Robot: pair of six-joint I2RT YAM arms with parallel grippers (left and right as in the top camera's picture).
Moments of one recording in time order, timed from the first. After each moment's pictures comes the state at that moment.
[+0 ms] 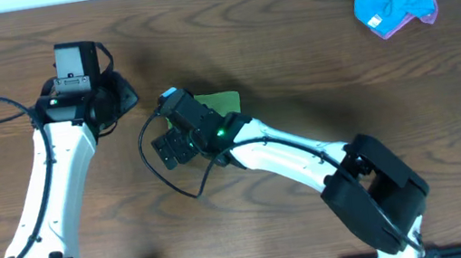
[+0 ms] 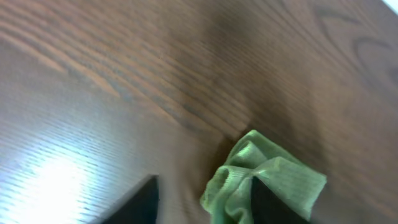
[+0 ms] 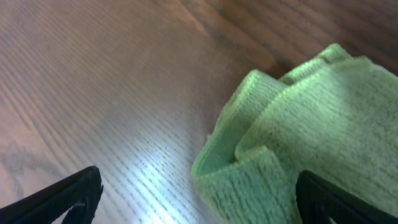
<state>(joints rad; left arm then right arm) -0.05 1.55 1.26 -0.74 0.07 -0.58 0.86 1.98 1.36 -0.29 -0.04 0.35</state>
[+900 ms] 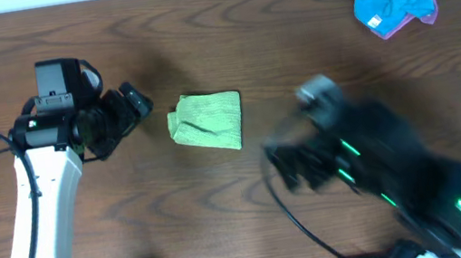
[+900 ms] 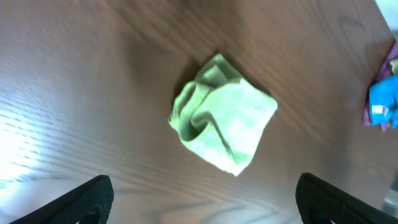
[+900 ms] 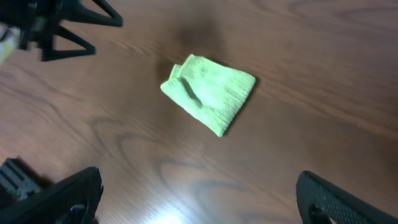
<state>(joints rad) 0.00 1.42 1.23 -0.94 0.36 -0.62 0.71 0.91 1.14 -0.90 0.02 0.36</state>
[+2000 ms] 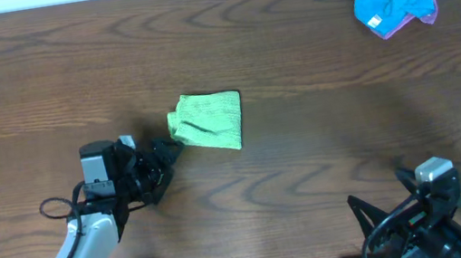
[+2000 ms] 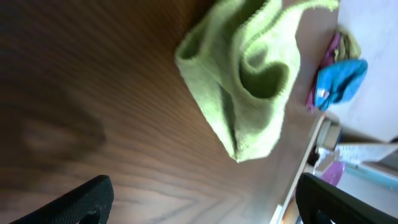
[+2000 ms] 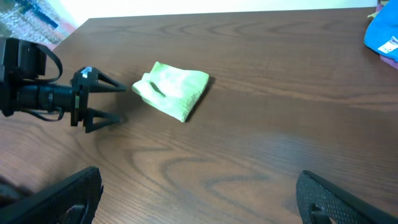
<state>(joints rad) 0.00 1.31 0.41 0.01 0.66 -1.00 0.71 0.23 0.85 -1.07 0.17 0.41</state>
